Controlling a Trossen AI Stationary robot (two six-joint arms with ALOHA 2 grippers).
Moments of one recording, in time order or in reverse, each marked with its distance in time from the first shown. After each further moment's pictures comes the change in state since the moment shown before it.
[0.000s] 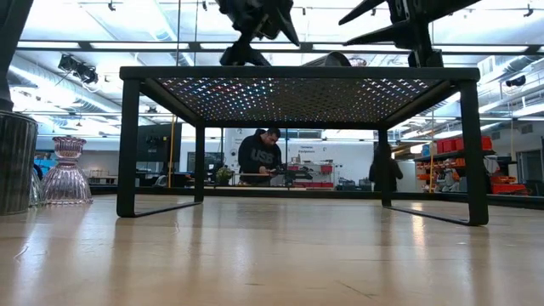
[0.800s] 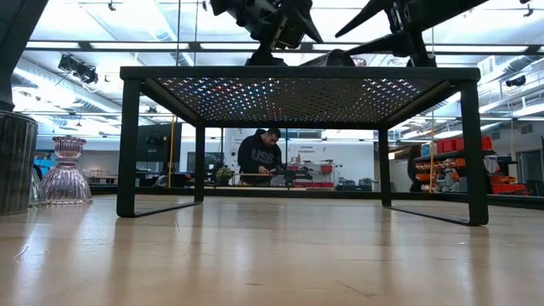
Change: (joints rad) left arm -0.026 0.096 -0.001 0.128 0.189 0.029; right arm -0.038 0.000 0.000 -0.021 0.040 0.058
